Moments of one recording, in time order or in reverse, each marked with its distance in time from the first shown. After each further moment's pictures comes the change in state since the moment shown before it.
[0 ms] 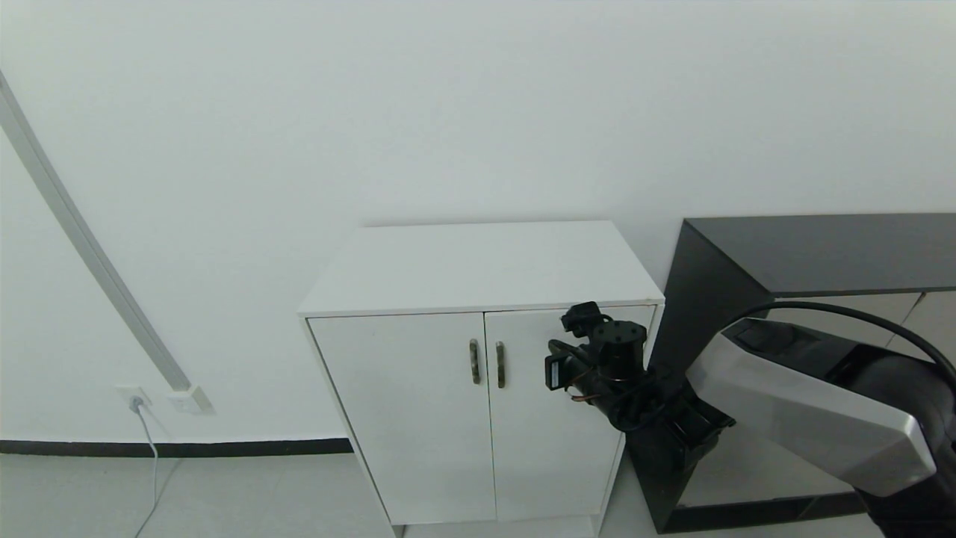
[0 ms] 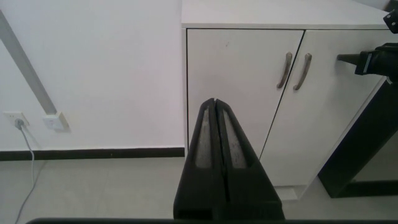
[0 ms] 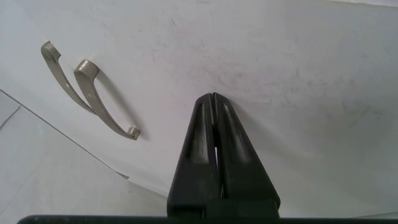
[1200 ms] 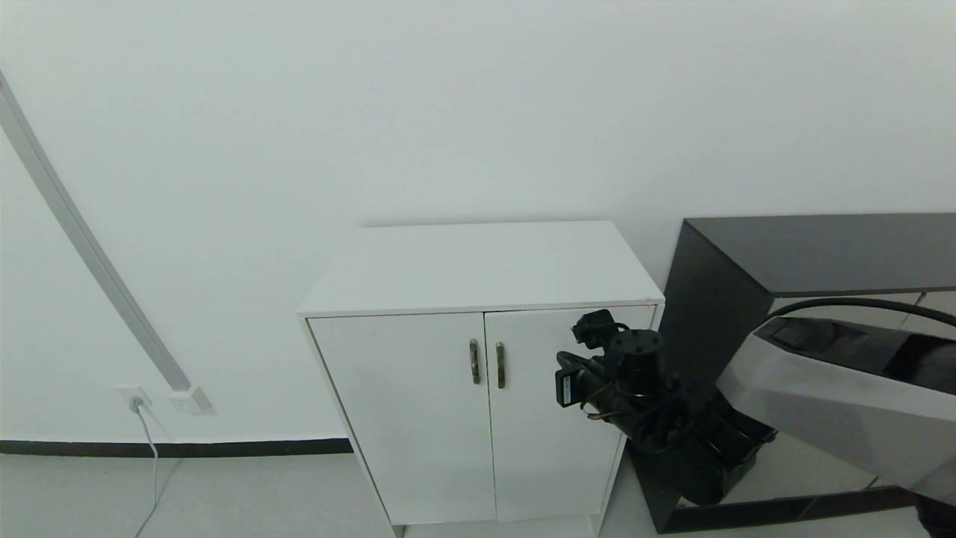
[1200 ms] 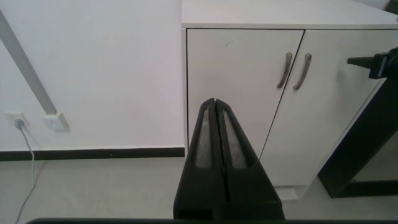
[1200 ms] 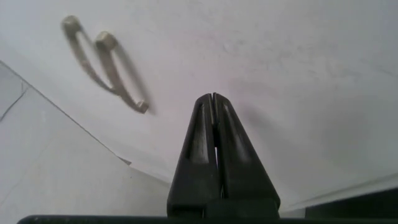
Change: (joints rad) left arm 0.000 0.000 0.000 0.000 0.000 0.001; right arm 0.029 -0.128 0.225 -0.060 0.000 -0.005
